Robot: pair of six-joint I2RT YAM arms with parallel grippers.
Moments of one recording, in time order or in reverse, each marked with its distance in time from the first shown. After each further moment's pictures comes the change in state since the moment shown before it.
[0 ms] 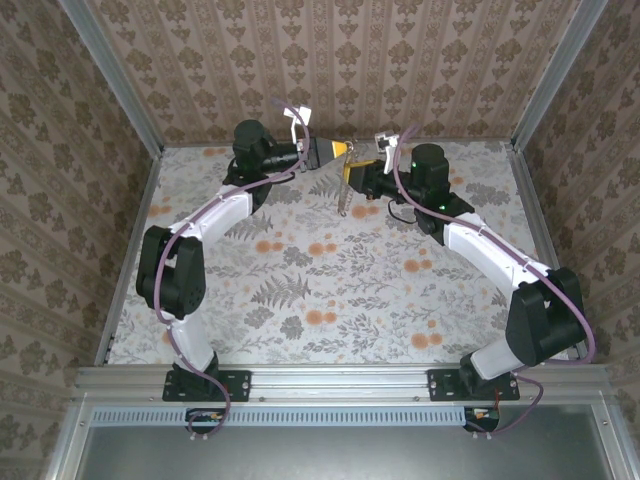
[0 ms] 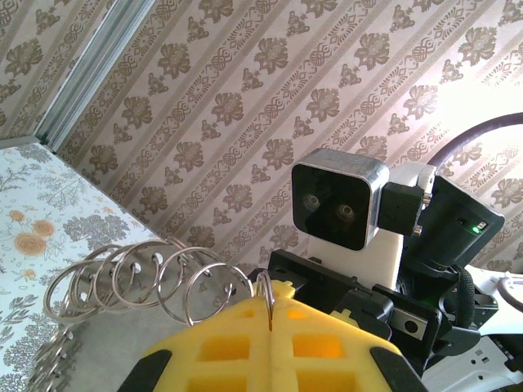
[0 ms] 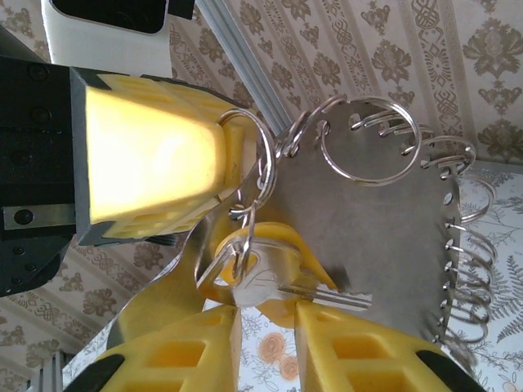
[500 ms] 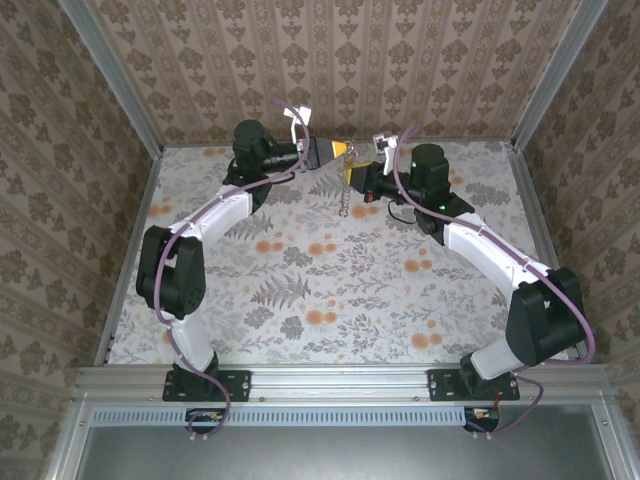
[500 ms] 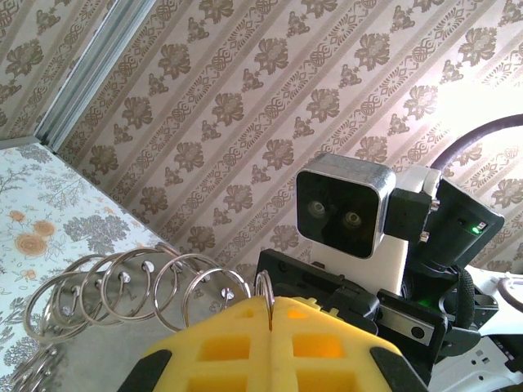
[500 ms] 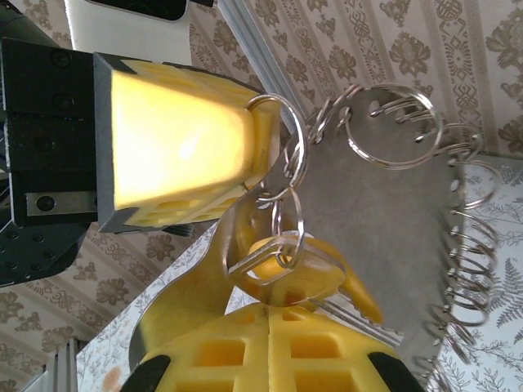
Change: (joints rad) left arm 0.000 0.000 0.000 0.000 -0.001 0.000; right arm 0.000 0.000 0.000 -0.001 -0.042 -0.003
